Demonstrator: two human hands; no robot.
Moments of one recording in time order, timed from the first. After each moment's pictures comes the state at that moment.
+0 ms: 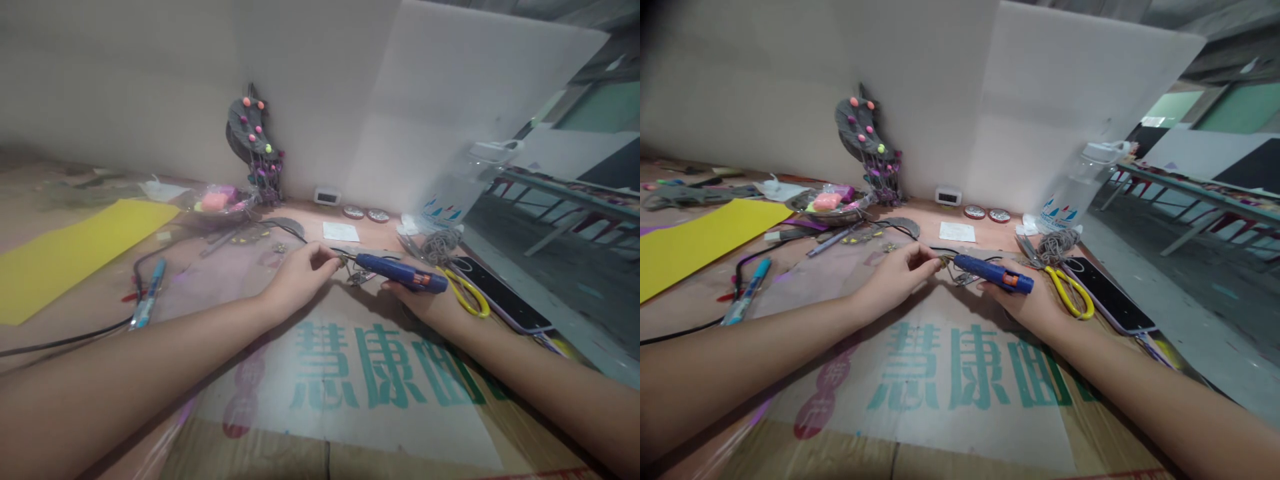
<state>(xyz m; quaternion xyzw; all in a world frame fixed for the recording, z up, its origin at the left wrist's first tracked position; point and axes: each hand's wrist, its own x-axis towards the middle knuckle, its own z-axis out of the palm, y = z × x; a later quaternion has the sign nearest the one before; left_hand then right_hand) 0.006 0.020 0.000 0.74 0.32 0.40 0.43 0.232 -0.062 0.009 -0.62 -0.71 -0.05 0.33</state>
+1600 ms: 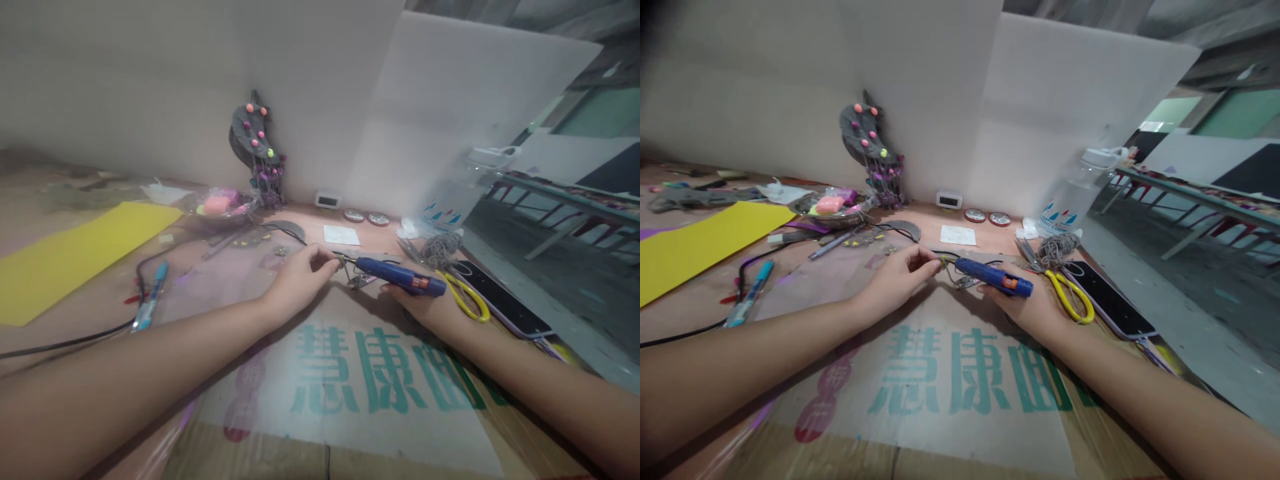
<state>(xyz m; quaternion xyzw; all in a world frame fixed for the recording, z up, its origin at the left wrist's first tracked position) 0.007 0.023 -0.003 0.73 0.32 0.41 0.43 0.231 -0.064 0.011 -0.63 -0.70 -0.04 0.32</state>
